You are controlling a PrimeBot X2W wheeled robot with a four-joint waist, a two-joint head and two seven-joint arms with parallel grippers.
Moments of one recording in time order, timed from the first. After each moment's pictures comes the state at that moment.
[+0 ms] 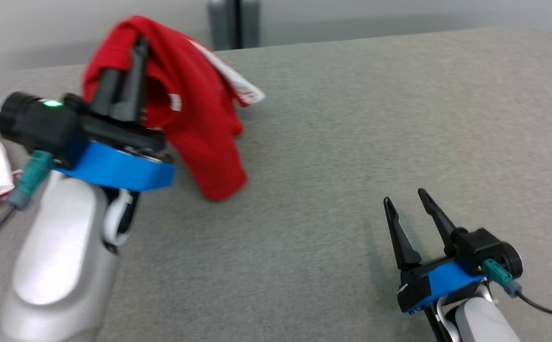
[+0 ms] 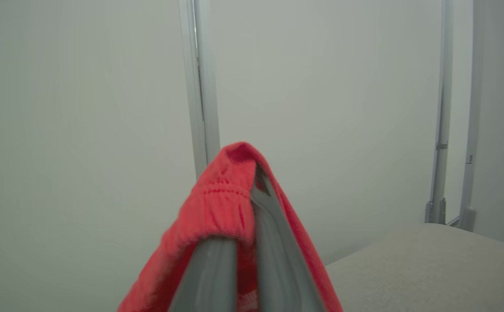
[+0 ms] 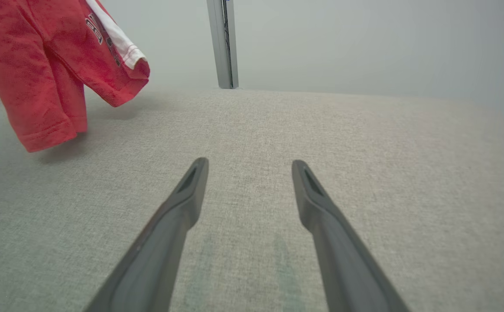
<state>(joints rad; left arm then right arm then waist) -0.62 0.28 -0.28 0.20 -0.31 -0.13 -0.26 -0.24 -0.05 0.12 0.34 0.08 0.13 -0.26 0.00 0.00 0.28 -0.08</state>
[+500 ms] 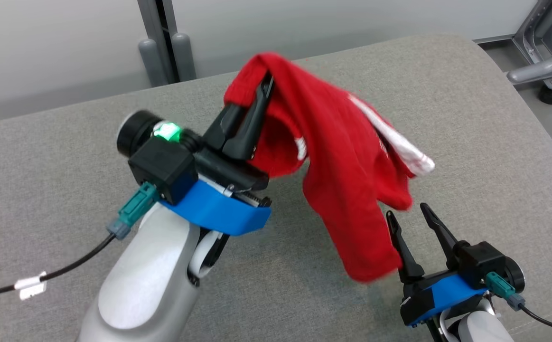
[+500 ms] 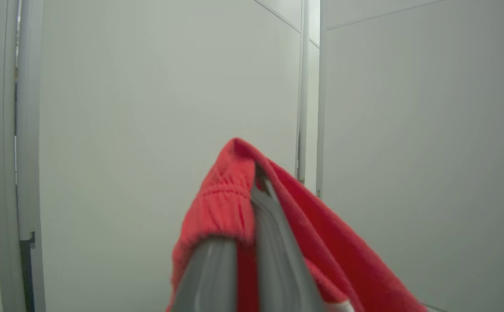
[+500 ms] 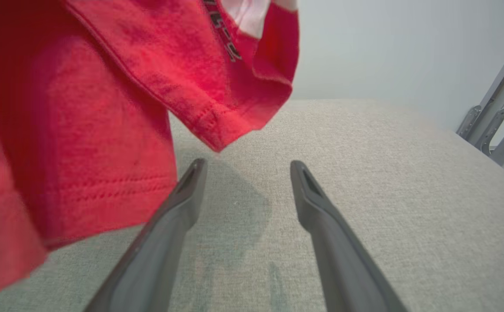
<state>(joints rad) -0.59 0.12 -0.49 0.10 -0.36 -0.13 -0.26 -0.18 -0.05 0.11 0.32 0.09 0.13 -0.26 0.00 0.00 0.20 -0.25</state>
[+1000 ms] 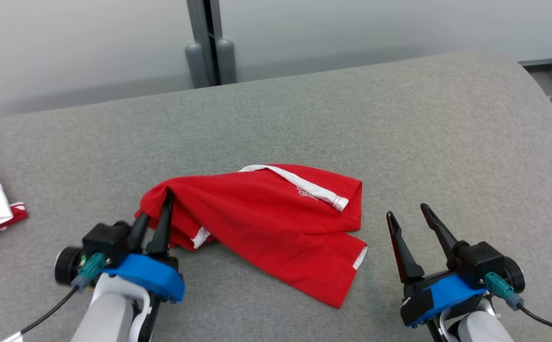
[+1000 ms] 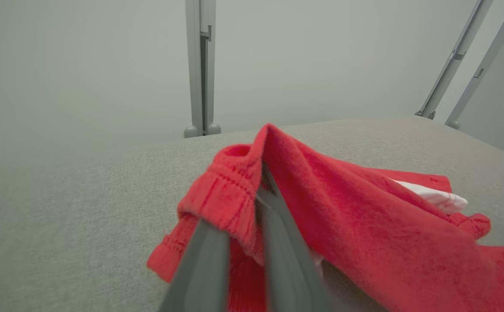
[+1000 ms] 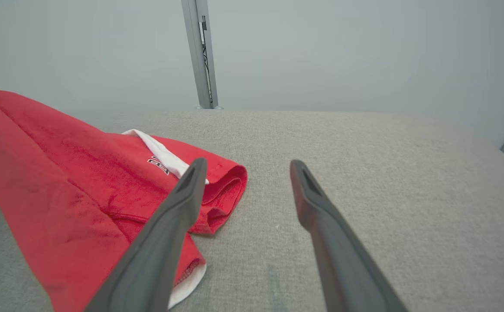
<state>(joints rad) -0.31 0.19 -0.29 0.46 -0.32 -0.13 -0.26 -0.18 -0.05 0.11 0.33 0.08 0.13 -0.26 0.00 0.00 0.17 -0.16</state>
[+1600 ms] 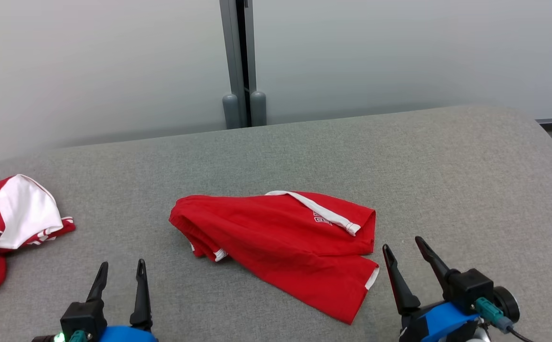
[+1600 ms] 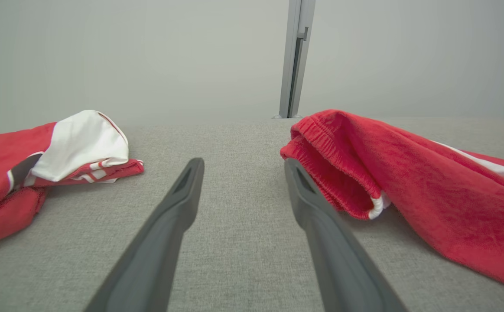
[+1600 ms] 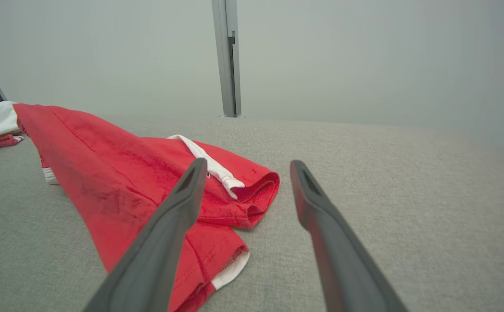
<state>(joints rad) -0.01 0.09 -0.01 0.37 -0.12 -0.06 -0.26 -0.11 -0.05 0.12 0.37 0.07 0.13 -0.26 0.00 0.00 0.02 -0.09</state>
